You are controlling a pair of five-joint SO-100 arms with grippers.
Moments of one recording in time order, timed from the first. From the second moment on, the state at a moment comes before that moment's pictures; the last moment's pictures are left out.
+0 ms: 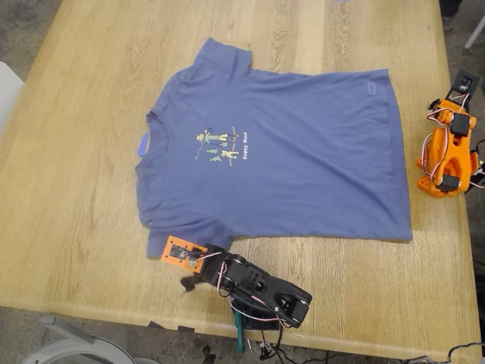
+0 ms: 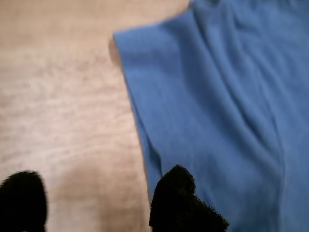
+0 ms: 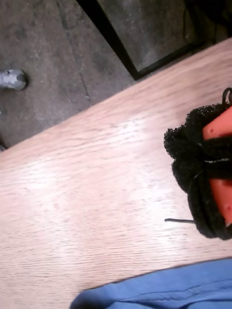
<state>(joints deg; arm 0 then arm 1) -61.9 200.2 175.3 68.1 -100.4 94.9 194.6 182.9 52.6 -81.0</state>
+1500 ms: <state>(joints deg) -30.5 149.5 136.4 41.7 -95.9 0.9 141.3 96.7 80.4 -77.4</state>
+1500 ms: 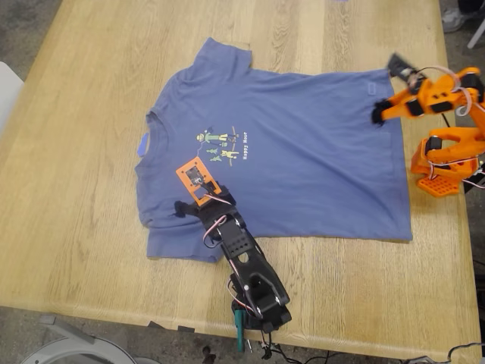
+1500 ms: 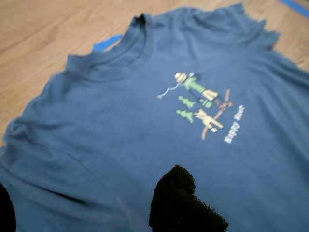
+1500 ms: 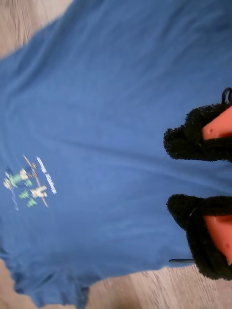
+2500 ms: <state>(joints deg) -40.3 77.9 104.3 -0.4 -93.1 -6.6 107.8 90.9 54.4 -76.7</state>
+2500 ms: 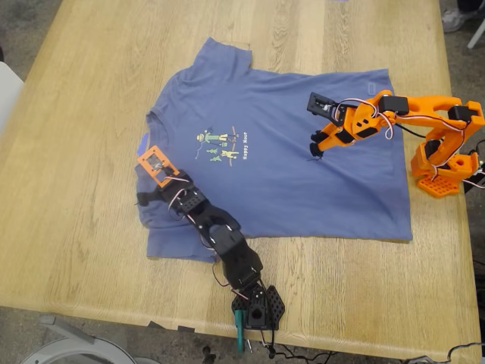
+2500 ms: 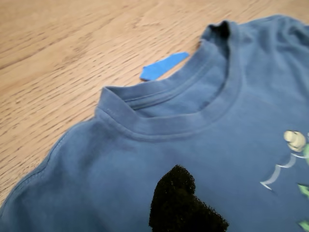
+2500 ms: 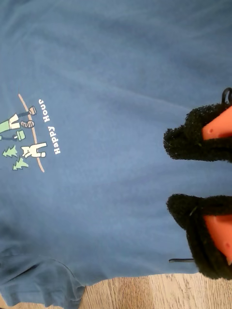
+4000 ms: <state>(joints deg) -41.2 41.4 63.8 4.0 -101.9 -9.8 96.6 111.0 24.1 -72.7</state>
